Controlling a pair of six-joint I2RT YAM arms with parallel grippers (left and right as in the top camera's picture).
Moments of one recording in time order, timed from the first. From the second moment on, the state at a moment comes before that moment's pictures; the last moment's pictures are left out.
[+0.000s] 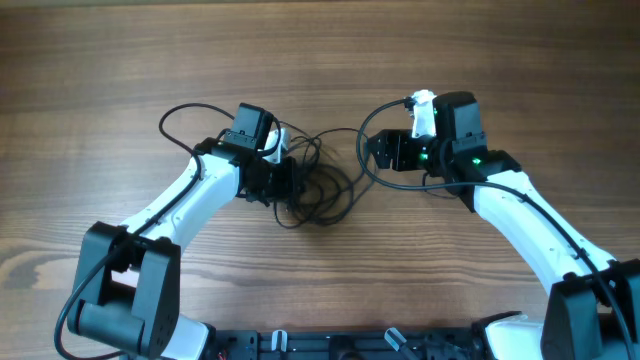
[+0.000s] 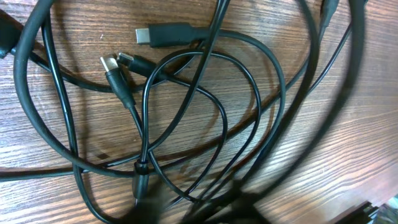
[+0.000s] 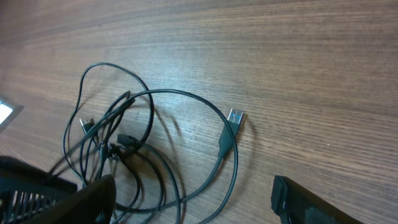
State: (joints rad) left arm -0.32 1.67 0.98 -0.62 0.42 -0.42; right arm 0.26 1.51 0.88 -0.23 -0.35 0.28
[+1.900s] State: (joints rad) left arm -0.23 1.52 0.98 -0.66 0.98 -0.28; right arm 0.27 1.87 0.88 0.13 -0.34 0.24
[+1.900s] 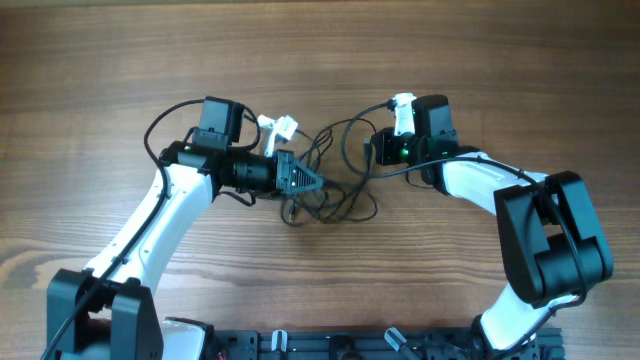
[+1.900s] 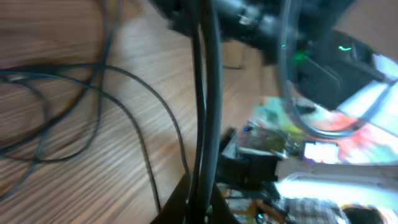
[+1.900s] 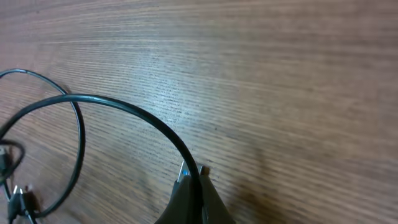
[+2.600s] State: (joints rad) left arm -0.29 1.52 0.98 -0.98 0.13 -0.52; right arm -0.35 1.10 1.04 -0.29 -0.37 0.58
